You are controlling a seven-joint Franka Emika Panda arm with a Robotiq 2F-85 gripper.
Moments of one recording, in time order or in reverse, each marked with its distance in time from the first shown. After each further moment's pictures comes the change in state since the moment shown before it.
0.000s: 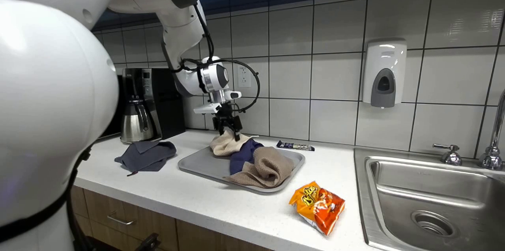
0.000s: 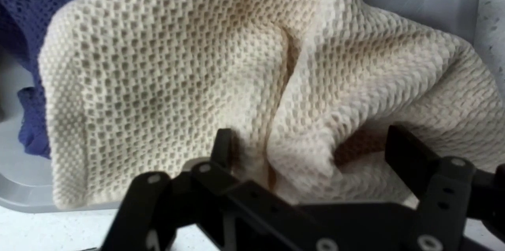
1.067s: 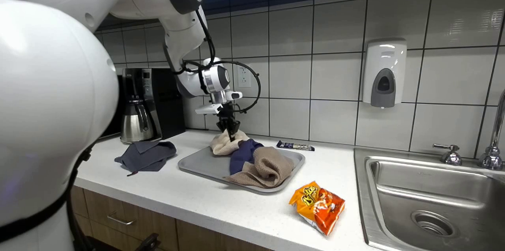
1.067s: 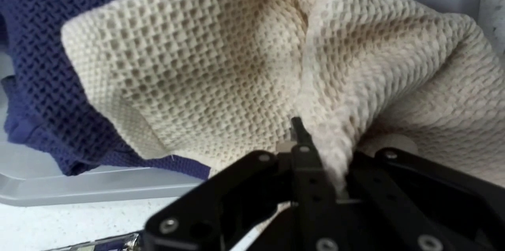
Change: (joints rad) arm 0.001 0.031 -0.007 0.046 0.002 -0.002 0.000
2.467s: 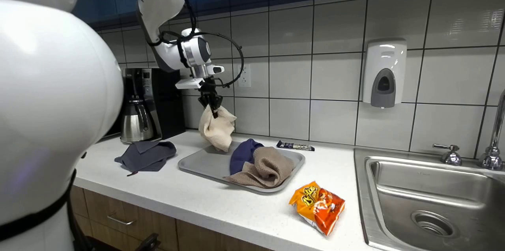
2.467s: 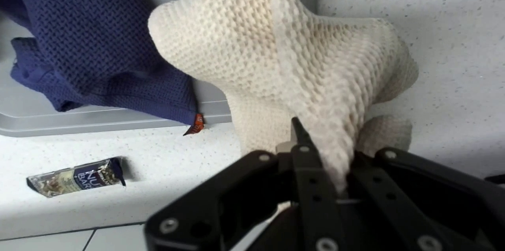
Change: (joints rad) arm 0.085 -0.210 0.016 -0.095 -0.002 0.004 0.000
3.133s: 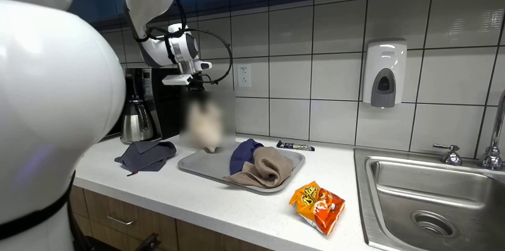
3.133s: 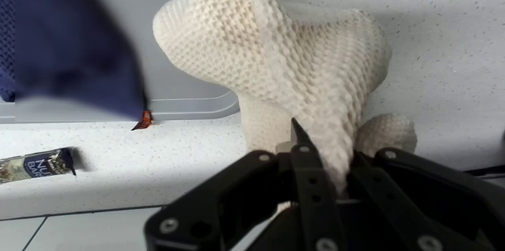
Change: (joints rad) arm 0.046 -0.011 0.032 0.018 -0.006 0.007 -0.005
